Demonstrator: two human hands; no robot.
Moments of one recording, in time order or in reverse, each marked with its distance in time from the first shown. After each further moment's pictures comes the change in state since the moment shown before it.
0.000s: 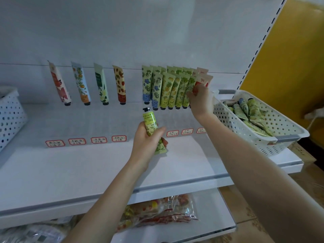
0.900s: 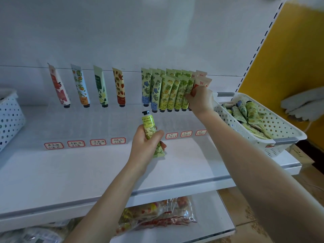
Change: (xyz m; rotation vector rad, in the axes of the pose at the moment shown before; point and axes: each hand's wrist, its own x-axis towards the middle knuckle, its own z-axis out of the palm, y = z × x) left_hand -0.003 0.001 -0.003 0.029 0.000 -0.009; right_hand 0.013 -0.002 -0.004 -0.082 -0.079 0.019
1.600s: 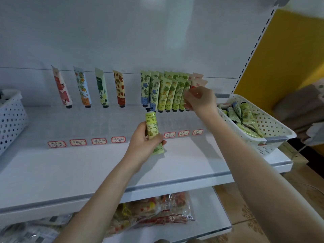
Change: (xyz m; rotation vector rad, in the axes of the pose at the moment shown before) left_hand -0.009 0.011 -0.008 0.090 -0.137 0.046; right_hand -0.042 -0.015 -0.039 0.405 -0.068 -0.027
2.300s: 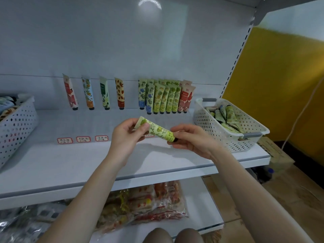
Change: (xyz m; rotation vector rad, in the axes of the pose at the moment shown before) left_hand -0.037 0.030 -0.017 0.021 0.144 0.140; right_hand -0.100 0.001 -0.033 0.634 -0.585 0.404
